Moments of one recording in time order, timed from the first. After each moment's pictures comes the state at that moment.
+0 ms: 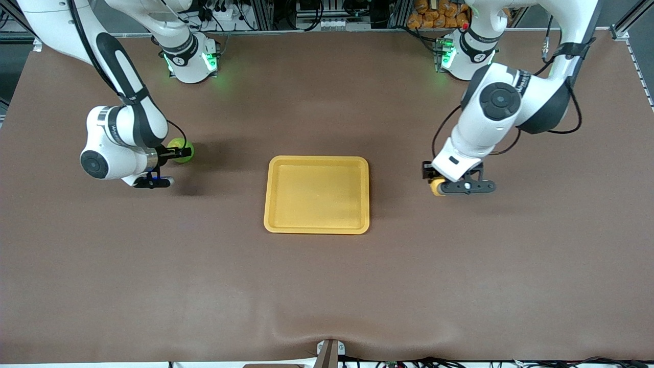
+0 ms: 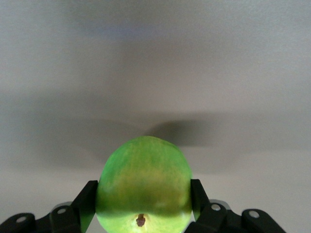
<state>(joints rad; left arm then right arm) 0.02 0.19 -0.47 -2.00 0.14 2.23 -0.56 -0.03 0.28 0.03 -2.25 0.10 1.98 -0.08</state>
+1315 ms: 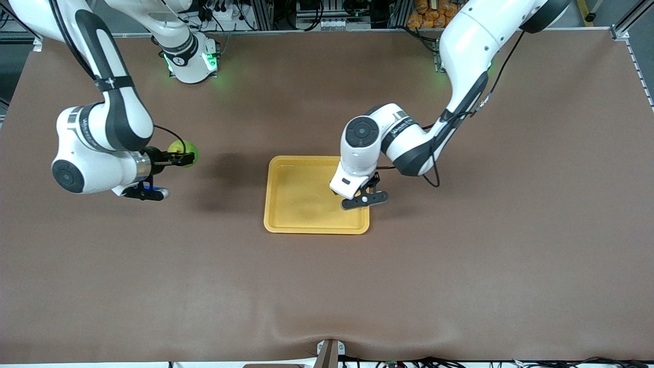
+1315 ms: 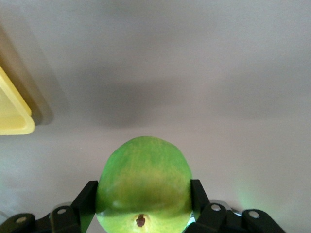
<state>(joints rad) -0.39 0.71 -0.42 -1.58 0.43 2.21 -1.14 -0.03 0.27 0.14 -1.95 0.20 1.69 0.17</state>
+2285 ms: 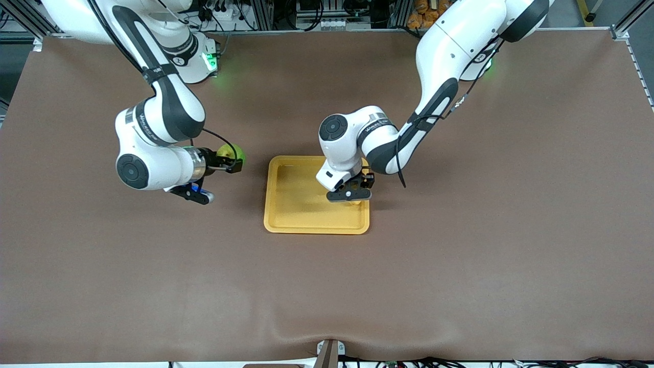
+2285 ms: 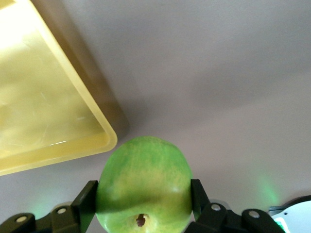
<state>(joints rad) -0.48 0.77 -0.38 -1.57 0.60 2.17 -1.13 -0.02 0.36 0.36 -1.87 0.26 1.82 0.59</state>
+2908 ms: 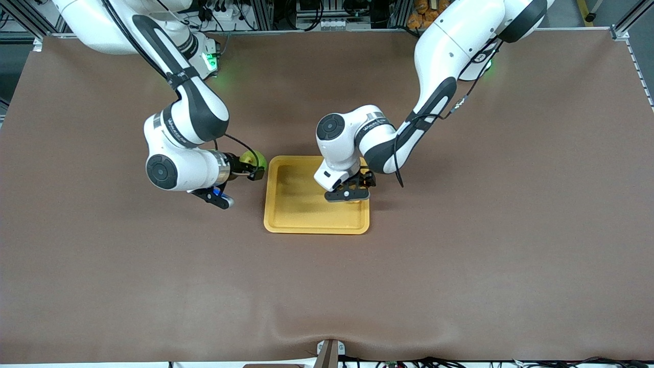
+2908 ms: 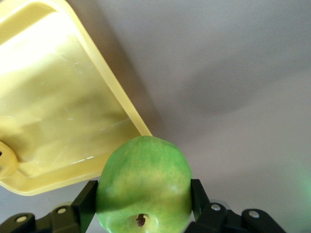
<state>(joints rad) -0.48 0.76 -0.38 -1.53 0.60 2.11 -1.13 0.02 0.44 0.41 -1.83 0.26 1.94 0.75</state>
